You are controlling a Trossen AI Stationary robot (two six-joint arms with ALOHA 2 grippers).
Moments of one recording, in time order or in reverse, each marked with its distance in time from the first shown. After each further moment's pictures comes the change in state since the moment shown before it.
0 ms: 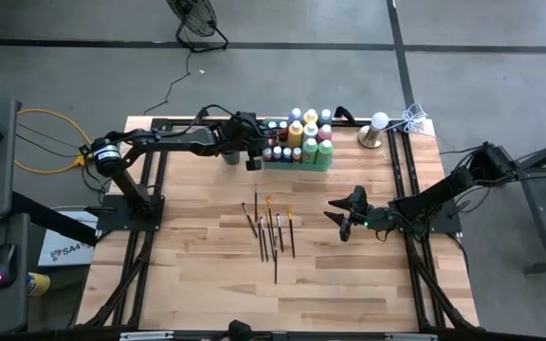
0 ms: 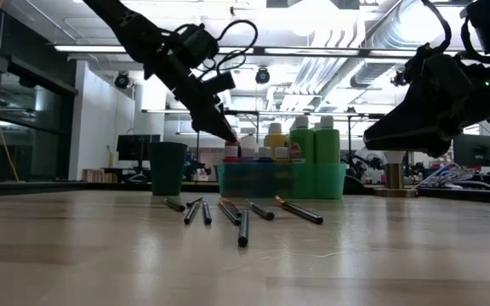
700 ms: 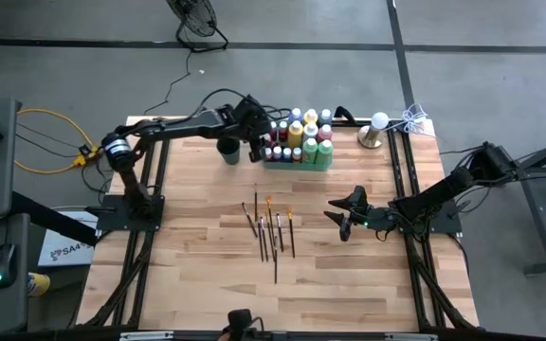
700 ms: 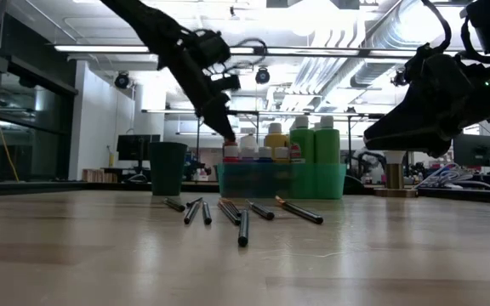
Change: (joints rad) left arm 0.071 0.098 0.256 -0.362 0.099 -0.235; right arm 0.000 0.000 0.000 0.001 0.004 0.000
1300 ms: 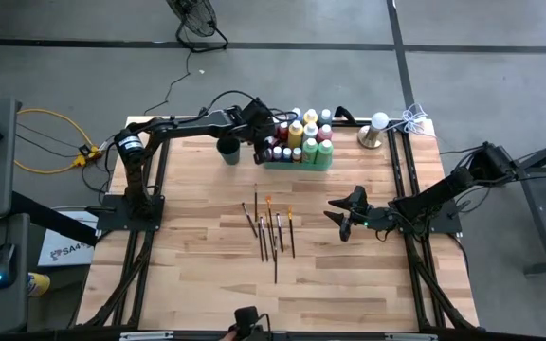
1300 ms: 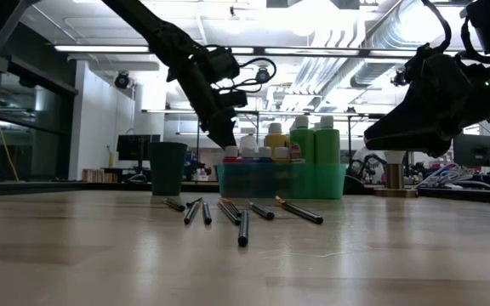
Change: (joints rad) left arm 0.000 0.106 0.062 -0.026 0.018 -0.024; right arm 0.000 0.000 0.000 -0.001 0.000 -0.002
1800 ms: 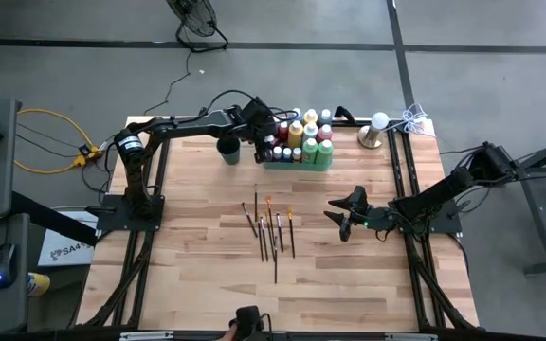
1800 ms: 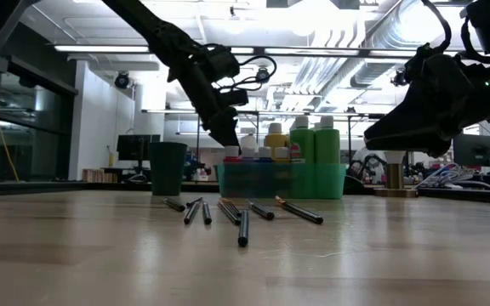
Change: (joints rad) left arm 0.000 0.000 0.000 0.026 0.000 0.019; right arm 0.000 0.000 0.000 0.000 0.000 0.000
